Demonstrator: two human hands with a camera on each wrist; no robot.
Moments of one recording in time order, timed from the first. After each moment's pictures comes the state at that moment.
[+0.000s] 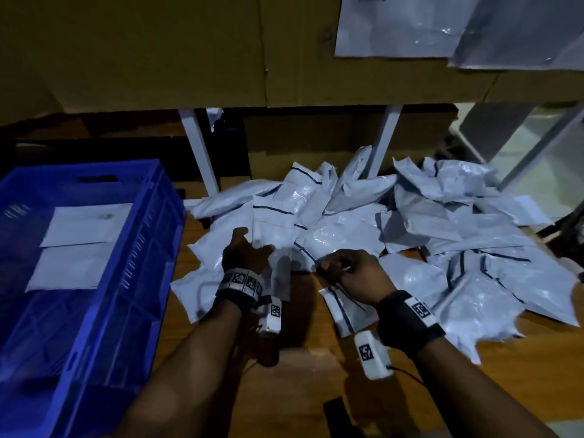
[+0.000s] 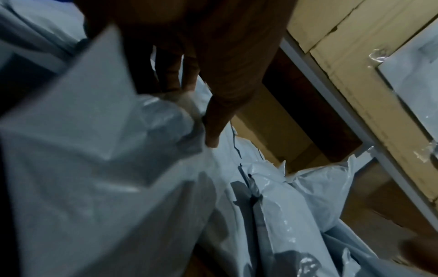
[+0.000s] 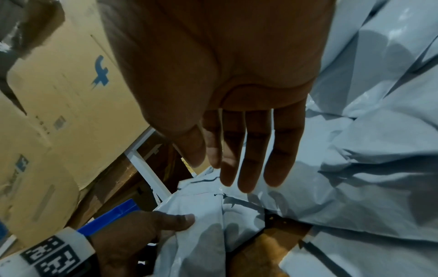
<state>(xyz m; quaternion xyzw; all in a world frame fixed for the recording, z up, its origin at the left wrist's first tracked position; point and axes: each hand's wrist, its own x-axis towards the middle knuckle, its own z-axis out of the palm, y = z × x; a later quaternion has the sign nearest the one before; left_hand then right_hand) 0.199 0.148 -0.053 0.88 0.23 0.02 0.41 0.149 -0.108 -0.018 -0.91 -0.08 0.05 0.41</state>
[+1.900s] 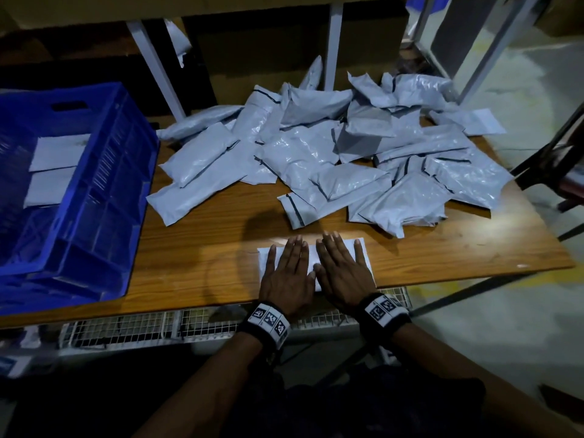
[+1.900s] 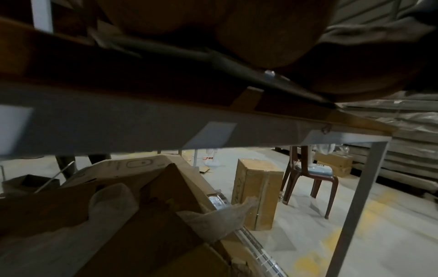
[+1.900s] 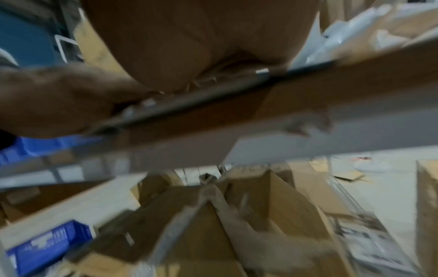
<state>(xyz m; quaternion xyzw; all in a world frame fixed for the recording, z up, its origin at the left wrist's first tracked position) -0.072 -0.021 -0.119 0.98 -0.15 -0.08 0.02 -0.061 -0.193 -0.127 -0.98 -0.18 0.05 0.08</state>
